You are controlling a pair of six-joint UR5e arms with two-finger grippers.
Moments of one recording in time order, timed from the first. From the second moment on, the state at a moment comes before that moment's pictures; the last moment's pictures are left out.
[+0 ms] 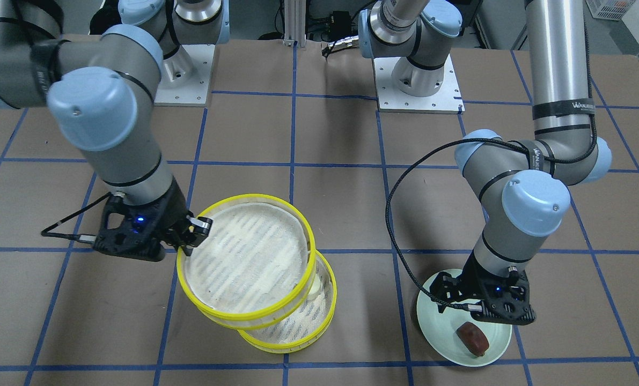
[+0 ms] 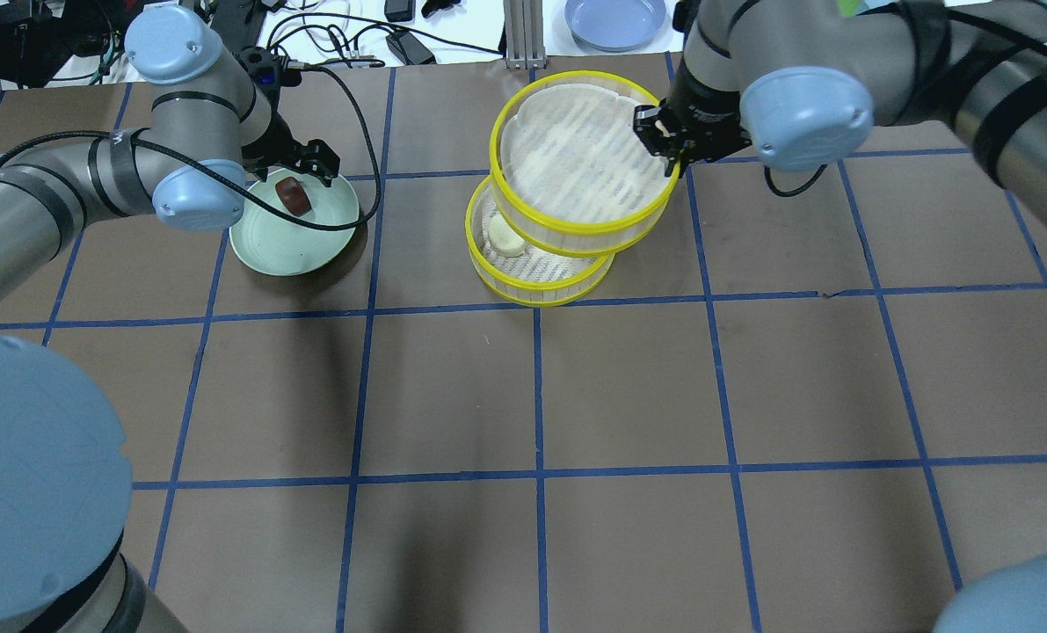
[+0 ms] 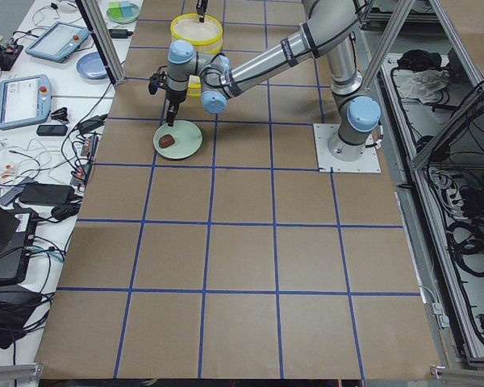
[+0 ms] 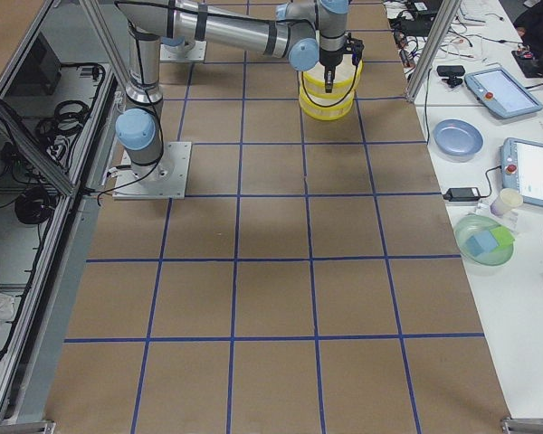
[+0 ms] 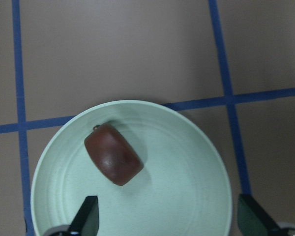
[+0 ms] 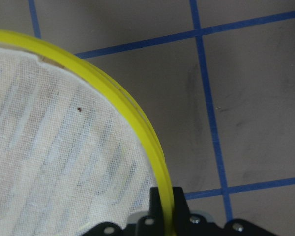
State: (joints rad) left arm -1.44 -2.07 -1.62 -0.76 1.59 0.26; right arm 1.68 -1.24 1.54 -2.01 -1.52 0.29
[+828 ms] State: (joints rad) left arm -1.34 -2.19 -1.58 -0.71 1.51 -0.05; right arm 1.74 -1.11 1.54 -2.12 -1.57 0.43
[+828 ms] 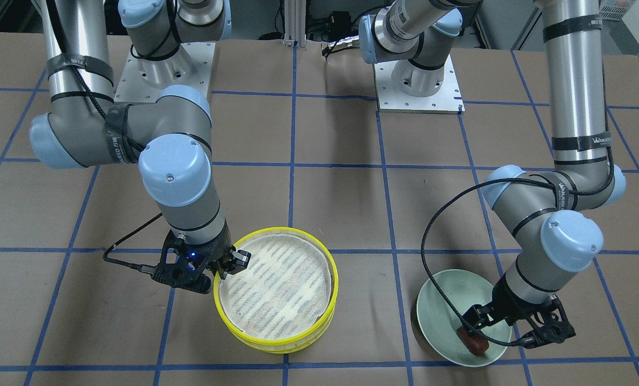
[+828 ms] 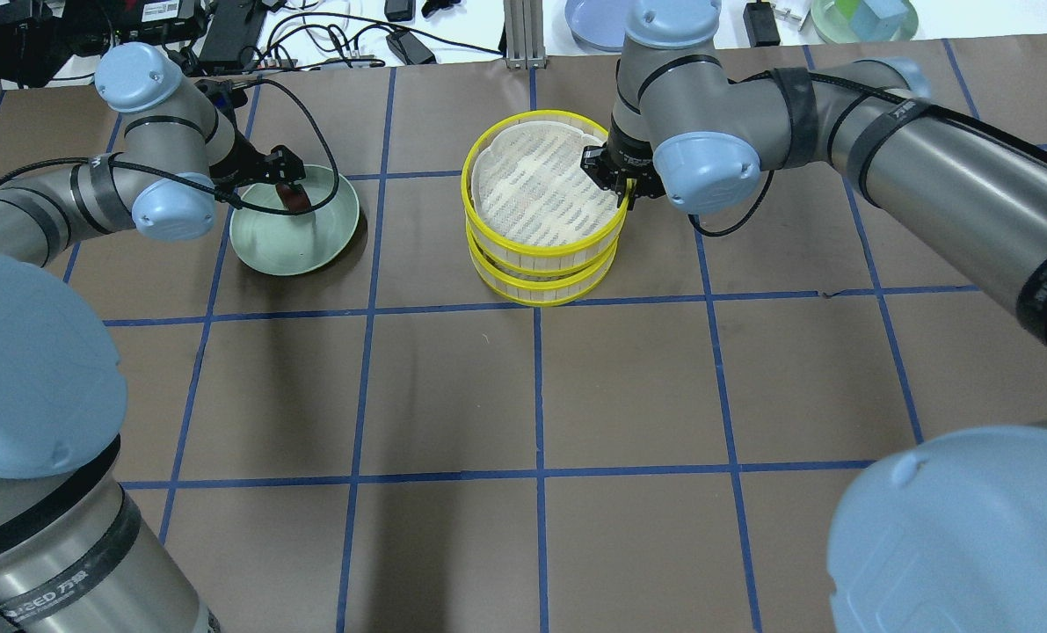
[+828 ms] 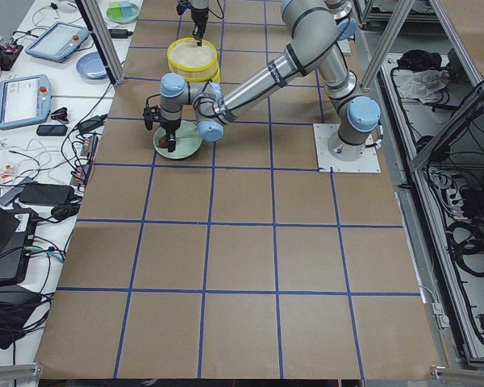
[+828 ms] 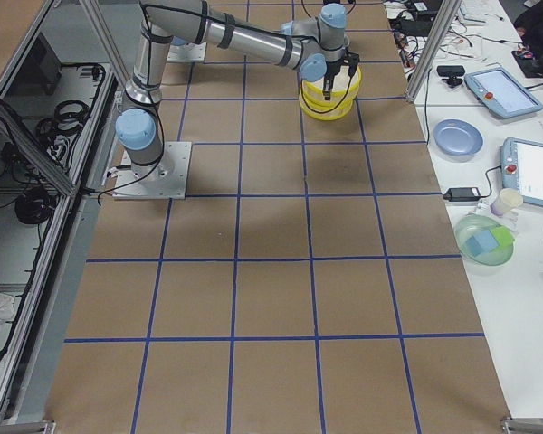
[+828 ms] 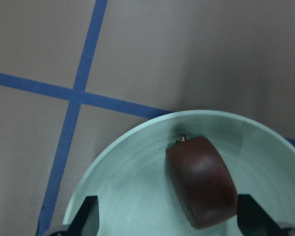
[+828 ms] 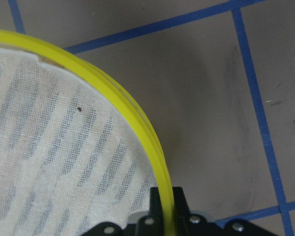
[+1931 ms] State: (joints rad) left arm -1.34 -2.22 -1.56 -0.71 1.40 -0.20; right arm 1.75 -1.11 1.55 -2.11 -1.57 0.44
